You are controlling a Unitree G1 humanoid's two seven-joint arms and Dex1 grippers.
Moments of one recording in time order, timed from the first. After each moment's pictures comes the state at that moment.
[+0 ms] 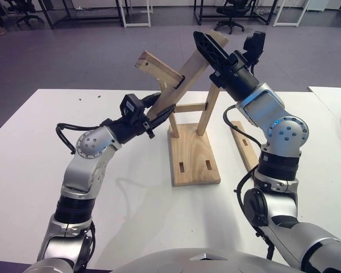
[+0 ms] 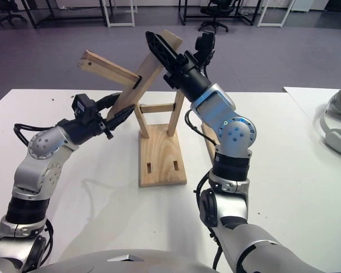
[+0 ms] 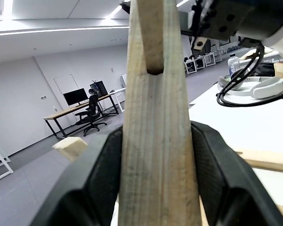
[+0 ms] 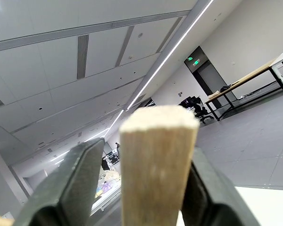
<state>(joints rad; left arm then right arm) -0.31 0.43 -0.05 -0.32 -0.35 0.21 -0.65 -0.74 -0.06 -0.27 -0.13 1.16 0.80 0.12</state>
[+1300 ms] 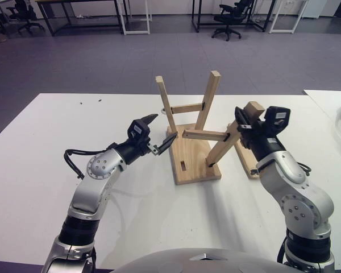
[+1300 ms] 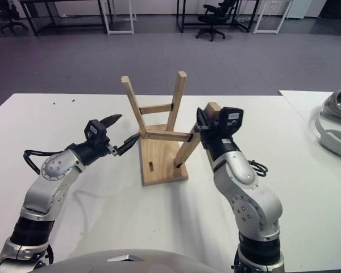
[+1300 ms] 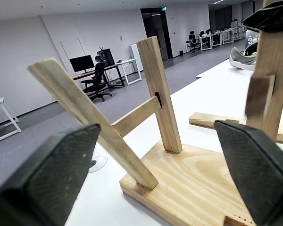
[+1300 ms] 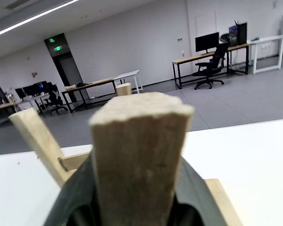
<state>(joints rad) -0.13 0.37 -0.11 -0.34 -0.26 0.25 -0.54 -0.09 -0.28 0.00 -0.69 0.67 0.70 -0.29</state>
